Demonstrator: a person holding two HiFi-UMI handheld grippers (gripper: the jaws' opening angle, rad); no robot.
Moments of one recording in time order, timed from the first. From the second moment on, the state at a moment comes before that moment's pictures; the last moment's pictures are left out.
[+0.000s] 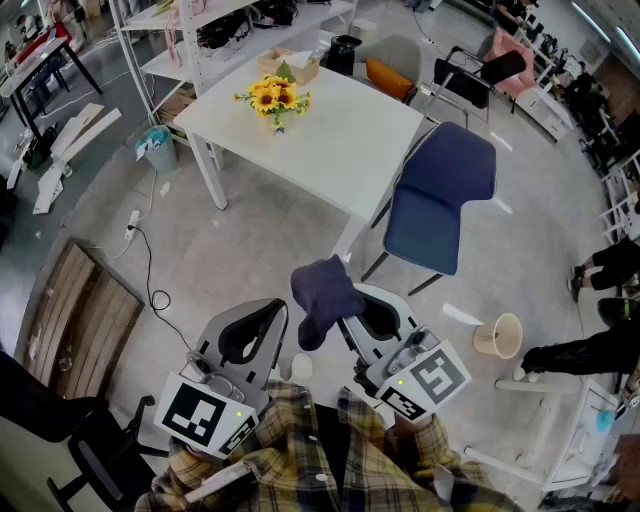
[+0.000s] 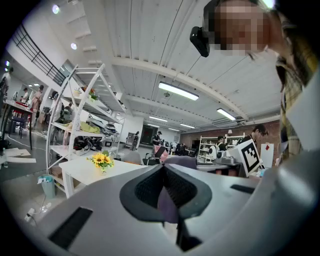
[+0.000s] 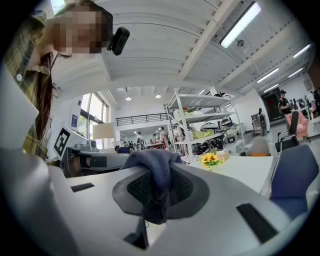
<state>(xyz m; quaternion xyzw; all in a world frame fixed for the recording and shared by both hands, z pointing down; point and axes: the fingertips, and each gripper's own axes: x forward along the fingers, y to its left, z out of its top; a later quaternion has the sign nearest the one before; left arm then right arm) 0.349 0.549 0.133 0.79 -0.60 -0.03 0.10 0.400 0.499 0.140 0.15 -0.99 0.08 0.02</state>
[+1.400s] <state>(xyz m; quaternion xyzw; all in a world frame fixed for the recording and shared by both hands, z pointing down) 0.279 0.481 0.142 0.79 -0.61 -0.03 0.11 0.336 0.428 0.151 0.15 -0.98 0.10 0.02</state>
